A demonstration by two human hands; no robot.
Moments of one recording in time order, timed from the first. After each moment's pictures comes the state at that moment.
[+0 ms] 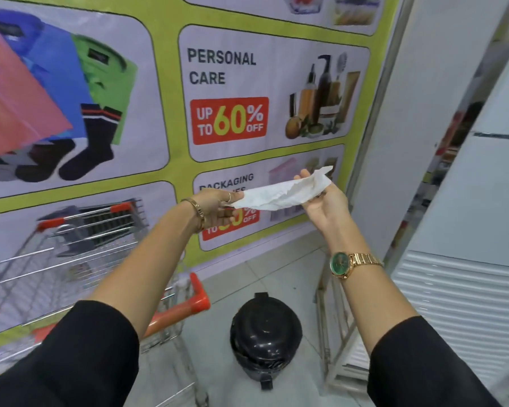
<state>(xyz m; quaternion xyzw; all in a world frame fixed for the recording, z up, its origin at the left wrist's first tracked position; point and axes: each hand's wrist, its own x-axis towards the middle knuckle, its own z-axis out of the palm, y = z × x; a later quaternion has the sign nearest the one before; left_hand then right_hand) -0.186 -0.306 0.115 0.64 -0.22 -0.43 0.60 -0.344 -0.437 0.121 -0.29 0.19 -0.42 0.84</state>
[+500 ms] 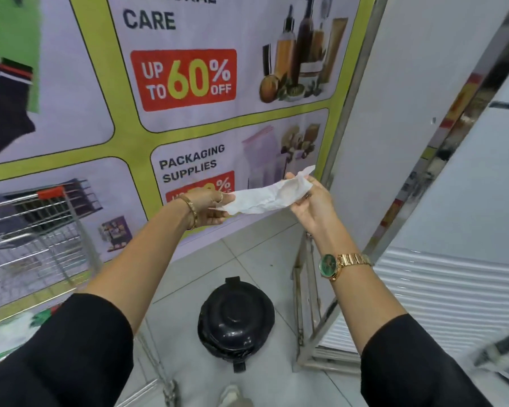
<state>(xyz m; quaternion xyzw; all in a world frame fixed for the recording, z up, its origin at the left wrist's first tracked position) -0.177 -0.462 0.048 0.69 -0.18 -0.48 0.51 -0.344 -0.582 0.053 -0.31 0.27 -0.39 0.82</state>
